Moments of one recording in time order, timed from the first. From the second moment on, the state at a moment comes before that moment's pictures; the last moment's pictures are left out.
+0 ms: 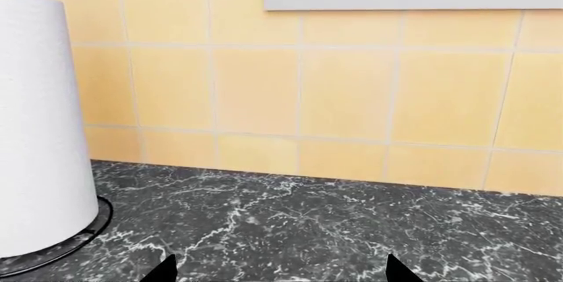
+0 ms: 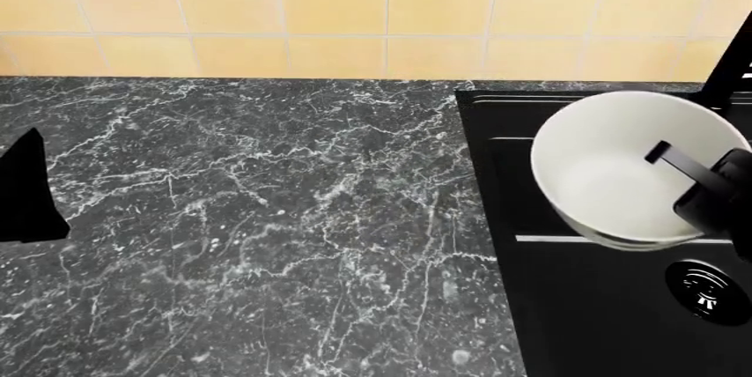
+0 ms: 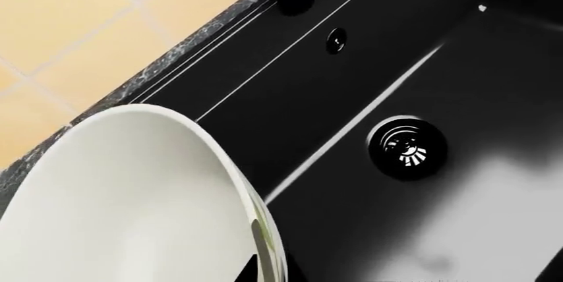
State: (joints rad) left arm -0.23 -1.03 -0.68 0.80 -1.80 -0.97 -0.91; right arm 1.60 1.33 -1.40 -0.68 2.26 -0.16 1.51
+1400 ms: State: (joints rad) left arm -0.22 -1.01 -0.65 0.79 -1.75 -0.97 -0.88; right arm 1.46 1.29 -1.52 -0.57 2.14 -0.35 1.54
